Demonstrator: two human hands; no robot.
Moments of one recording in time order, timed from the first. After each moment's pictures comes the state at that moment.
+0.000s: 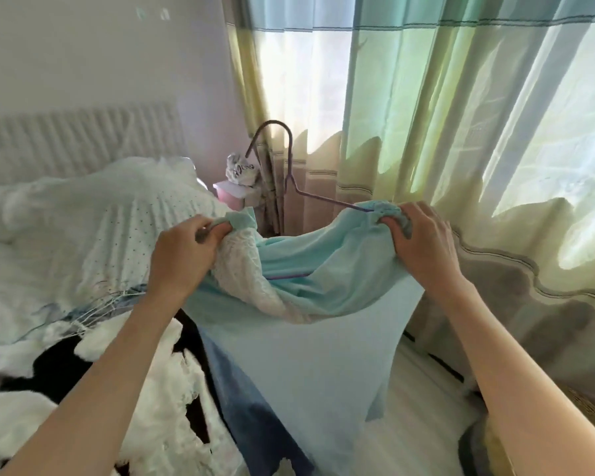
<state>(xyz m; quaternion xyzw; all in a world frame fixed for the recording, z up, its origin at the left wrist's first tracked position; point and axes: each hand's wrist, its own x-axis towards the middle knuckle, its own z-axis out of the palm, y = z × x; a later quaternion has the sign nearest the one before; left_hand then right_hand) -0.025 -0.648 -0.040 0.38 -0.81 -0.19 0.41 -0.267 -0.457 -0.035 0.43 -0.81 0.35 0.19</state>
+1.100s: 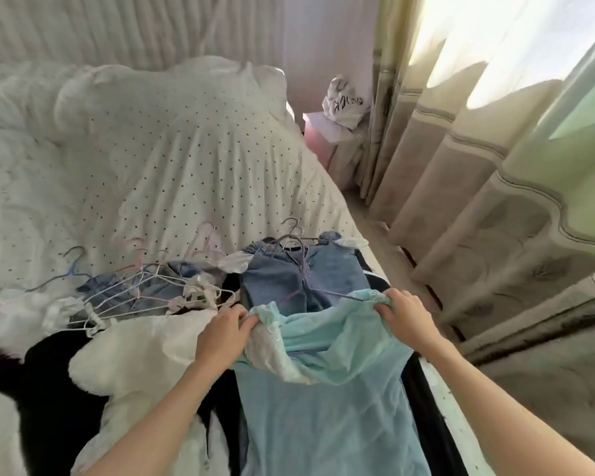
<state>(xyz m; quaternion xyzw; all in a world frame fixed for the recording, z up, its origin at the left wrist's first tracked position) -0.085 -0.980 -0.331 0.61 -0.74 -0.27 0.08 -0.376 -0.896 -0.303 0.49 -0.85 0.07 -0.18</state>
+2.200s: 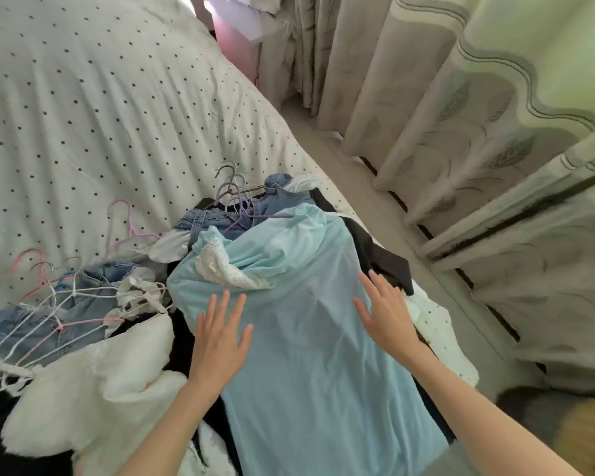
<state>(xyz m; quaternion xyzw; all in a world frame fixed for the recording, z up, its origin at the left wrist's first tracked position) -0.120 -0.996 -0.420 0.43 -0.87 -0.22 -0.05 -0.370 -0.854 -0.386 0.42 -0.88 0.09 -0.22</state>
